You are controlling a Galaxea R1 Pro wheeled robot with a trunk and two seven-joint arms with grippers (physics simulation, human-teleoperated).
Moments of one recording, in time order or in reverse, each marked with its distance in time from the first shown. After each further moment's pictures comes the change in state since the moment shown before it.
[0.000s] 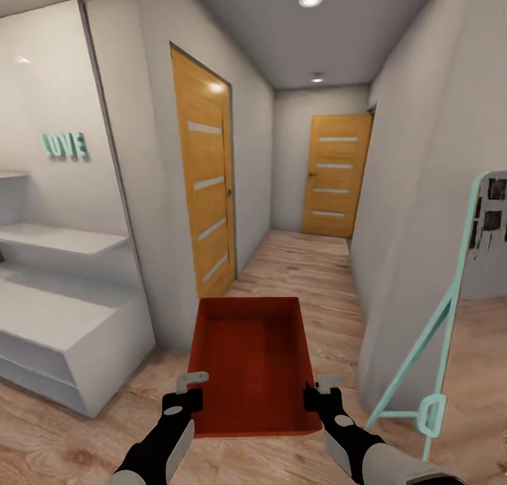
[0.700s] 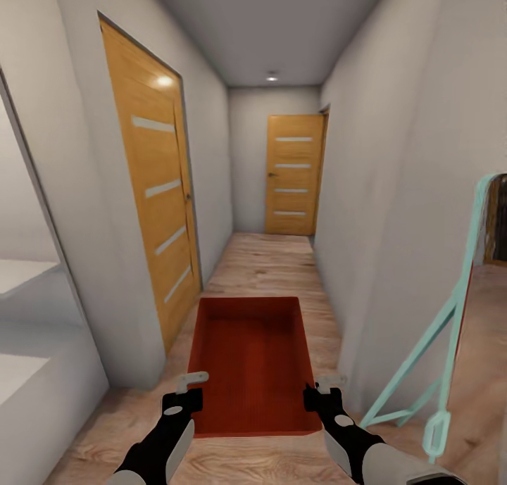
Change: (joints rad) left arm 0.000 0.000 0.000 0.000 0.000 0.000 0.000; right arm 0.000 0.000 0.000 -0.001 0.000 0.000 0.000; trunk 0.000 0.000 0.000
